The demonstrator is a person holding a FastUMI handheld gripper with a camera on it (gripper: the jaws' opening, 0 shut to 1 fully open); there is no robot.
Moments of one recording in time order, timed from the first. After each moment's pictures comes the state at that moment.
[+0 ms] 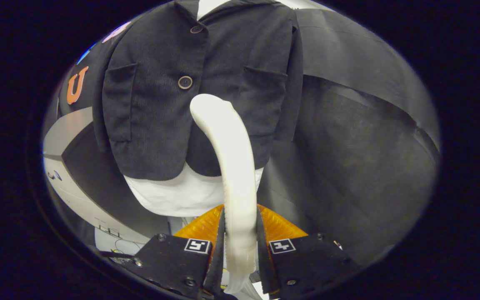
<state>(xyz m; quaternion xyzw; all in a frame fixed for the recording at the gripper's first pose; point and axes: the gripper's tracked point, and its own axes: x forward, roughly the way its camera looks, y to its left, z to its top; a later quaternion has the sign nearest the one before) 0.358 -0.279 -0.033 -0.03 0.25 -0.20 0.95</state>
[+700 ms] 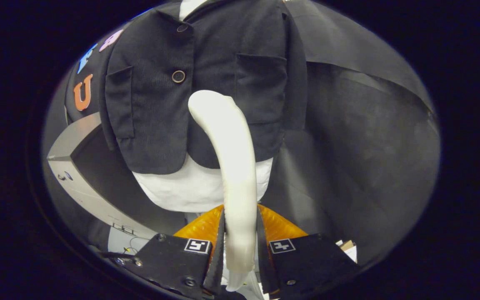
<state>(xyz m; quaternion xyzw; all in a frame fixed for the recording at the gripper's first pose) 0.362 -0.293 -0.049 0.02 0.26 -0.12 0.96</state>
